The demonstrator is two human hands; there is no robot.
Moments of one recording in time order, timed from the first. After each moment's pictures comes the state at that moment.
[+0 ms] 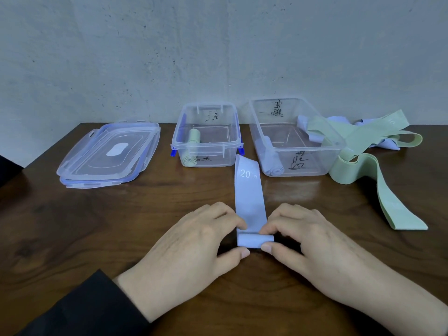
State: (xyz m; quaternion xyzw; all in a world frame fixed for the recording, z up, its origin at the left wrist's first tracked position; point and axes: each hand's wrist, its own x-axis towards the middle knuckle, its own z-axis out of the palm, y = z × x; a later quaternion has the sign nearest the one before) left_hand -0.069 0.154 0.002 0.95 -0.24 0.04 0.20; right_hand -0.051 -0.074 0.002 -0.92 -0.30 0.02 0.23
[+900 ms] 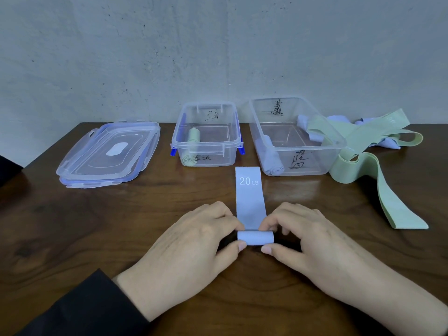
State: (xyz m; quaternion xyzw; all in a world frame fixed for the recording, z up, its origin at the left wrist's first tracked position) left_hand -0.069 0.154 0.002 0.95 -0.23 0.05 0.19; right_hand -0.050 -0.072 0.004 -0.92 -0.29 0.02 0.25
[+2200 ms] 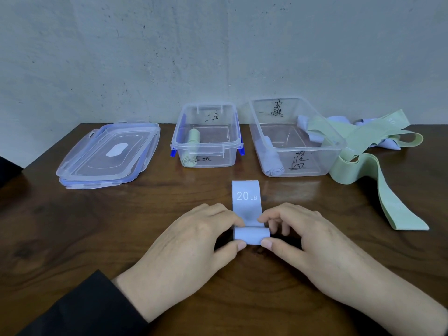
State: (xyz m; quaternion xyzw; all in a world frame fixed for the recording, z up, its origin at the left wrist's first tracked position) left_hand -0.067 0.155 0.002 0.95 -0.22 0.06 0.21; right_hand -0.051 -0.073 -0.002 -0.92 -0.25 0.02 0.28
